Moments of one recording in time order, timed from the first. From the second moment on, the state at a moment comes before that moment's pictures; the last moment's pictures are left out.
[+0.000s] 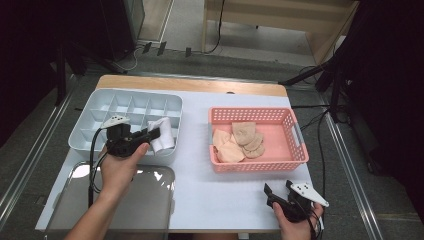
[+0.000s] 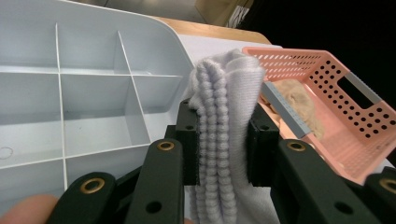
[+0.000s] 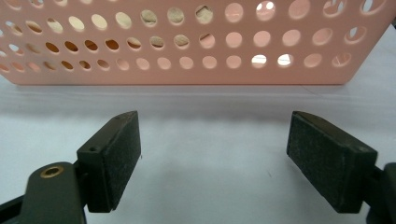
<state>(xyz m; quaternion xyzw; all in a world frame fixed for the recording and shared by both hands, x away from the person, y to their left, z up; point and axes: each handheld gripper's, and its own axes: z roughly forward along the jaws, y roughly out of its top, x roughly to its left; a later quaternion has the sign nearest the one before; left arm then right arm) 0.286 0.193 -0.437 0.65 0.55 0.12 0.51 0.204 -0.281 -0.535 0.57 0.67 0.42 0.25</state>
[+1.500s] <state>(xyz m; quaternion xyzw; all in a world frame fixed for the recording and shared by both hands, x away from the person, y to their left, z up) 0.314 0.174 -0.461 0.71 0.56 0.11 0.41 0.205 -0.284 -0.537 0.57 0.66 0.42 0.24</state>
